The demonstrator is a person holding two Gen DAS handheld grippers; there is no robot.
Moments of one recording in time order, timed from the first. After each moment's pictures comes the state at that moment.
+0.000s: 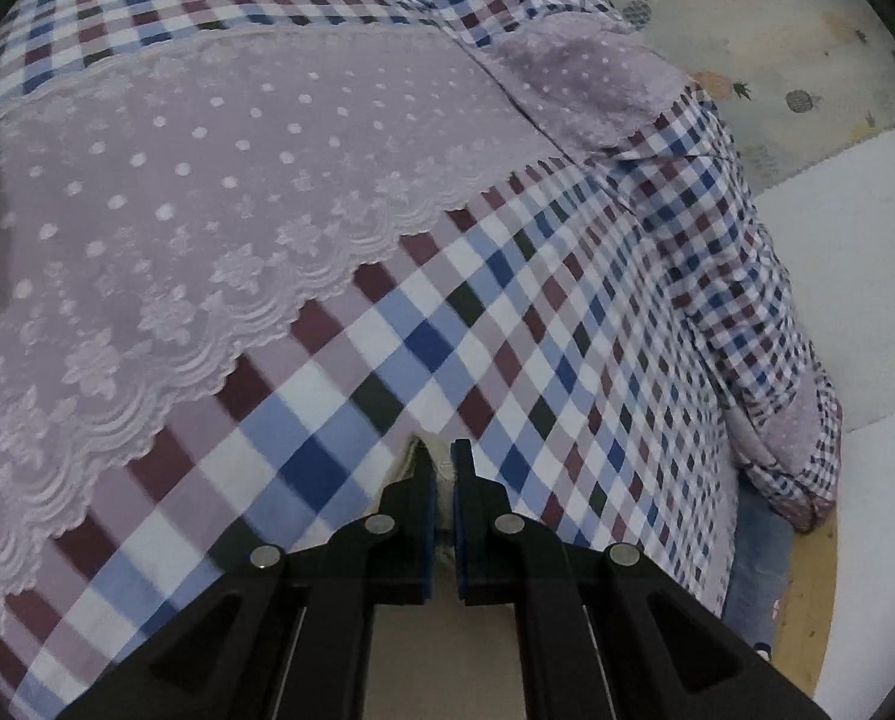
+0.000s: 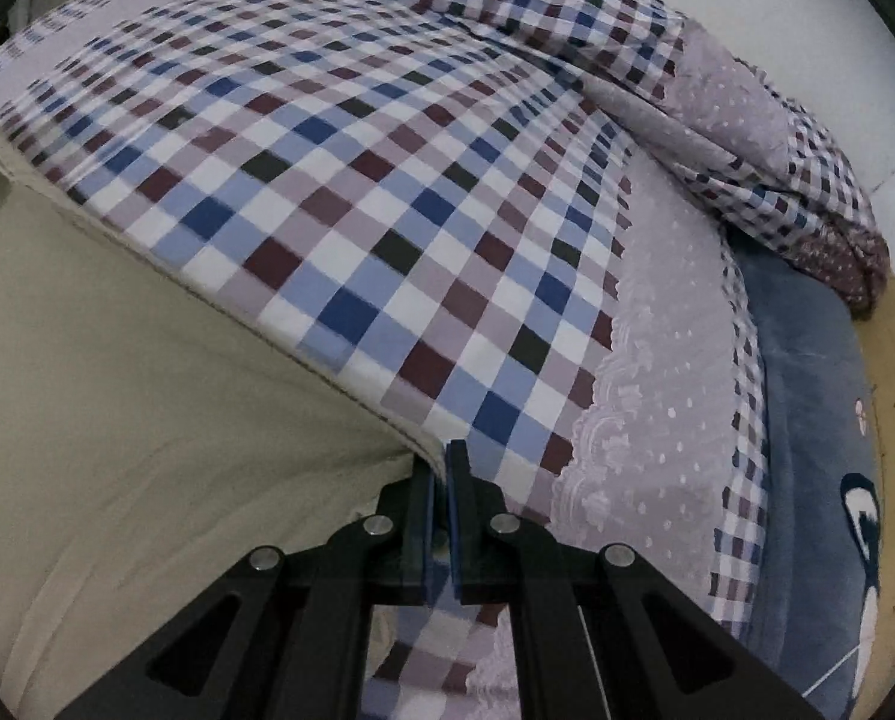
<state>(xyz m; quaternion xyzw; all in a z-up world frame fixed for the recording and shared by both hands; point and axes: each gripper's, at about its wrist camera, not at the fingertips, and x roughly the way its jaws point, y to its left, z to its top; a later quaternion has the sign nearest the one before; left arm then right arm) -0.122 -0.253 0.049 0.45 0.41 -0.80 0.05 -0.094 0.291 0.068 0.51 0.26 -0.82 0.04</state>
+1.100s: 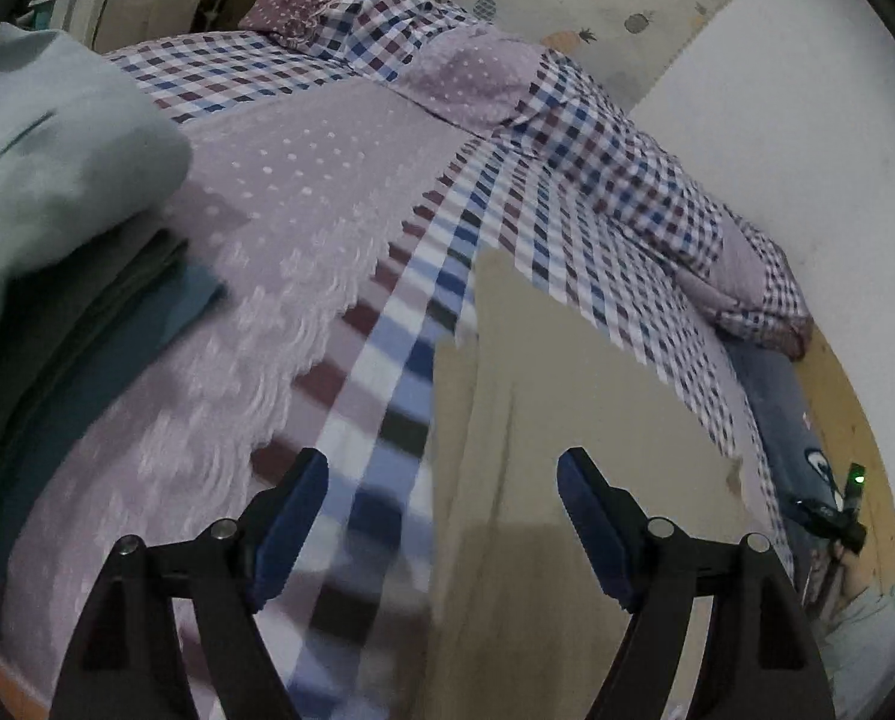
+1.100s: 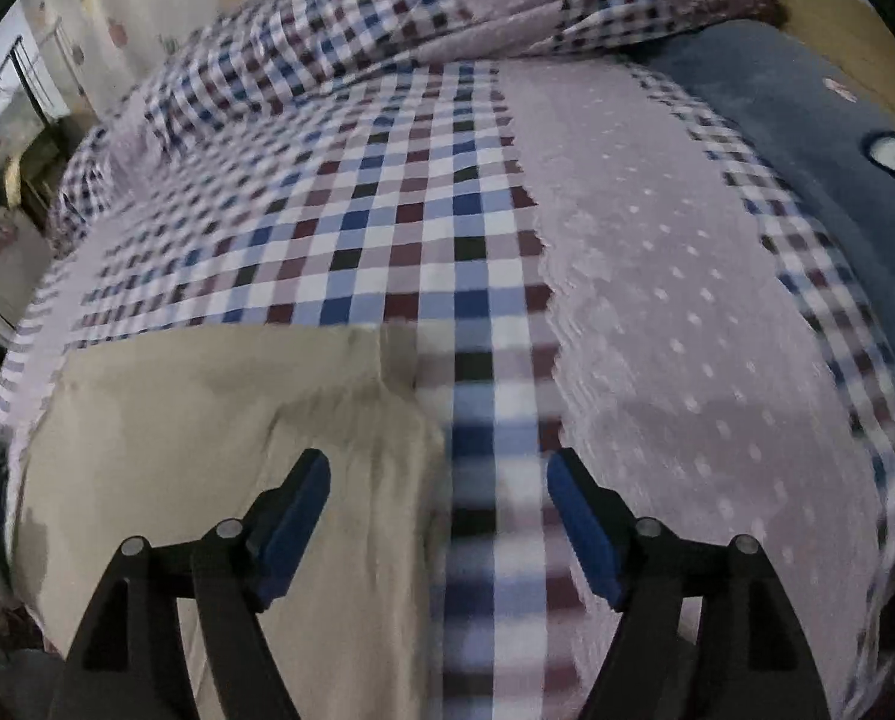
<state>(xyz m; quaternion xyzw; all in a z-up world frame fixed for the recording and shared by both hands) 0.102 -0.285 0.063 0.40 0.27 -0.87 -0.06 -0.004 0.397 0.099 0.50 -0.09 -0.86 0.01</state>
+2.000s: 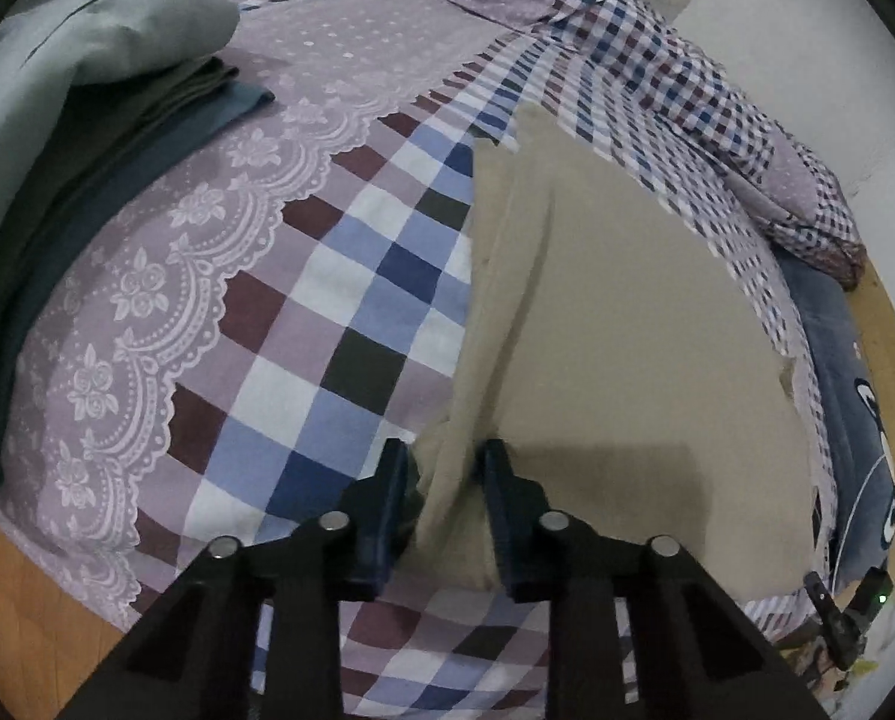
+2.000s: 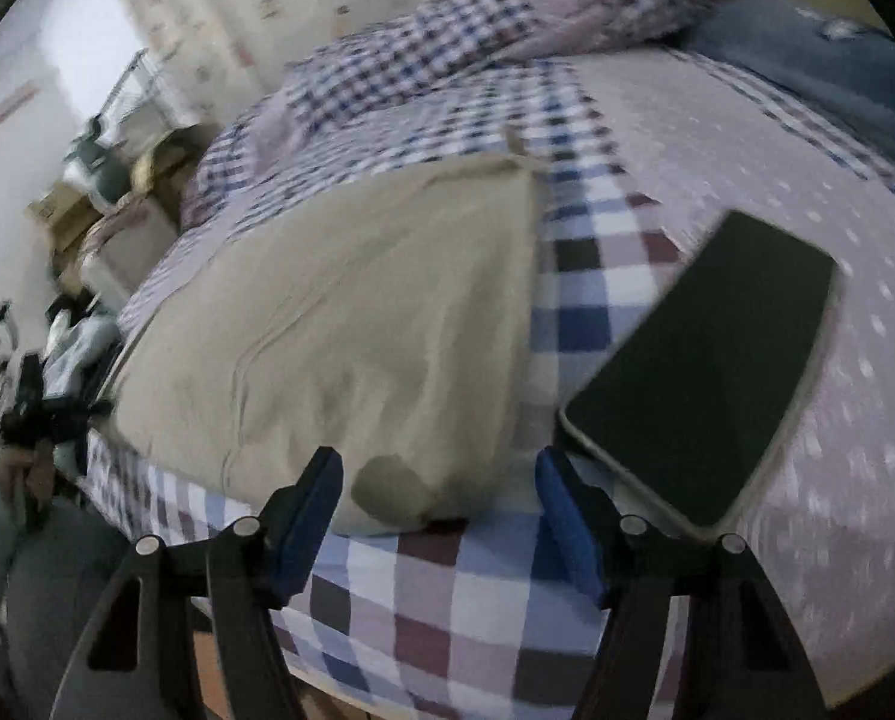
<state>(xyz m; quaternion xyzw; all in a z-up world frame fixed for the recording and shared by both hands) 0.156 -0.239 0.026 0.52 0.22 -0.82 -0.01 0.236 0.380 0.025 0.42 -0.14 -0.88 0.15</state>
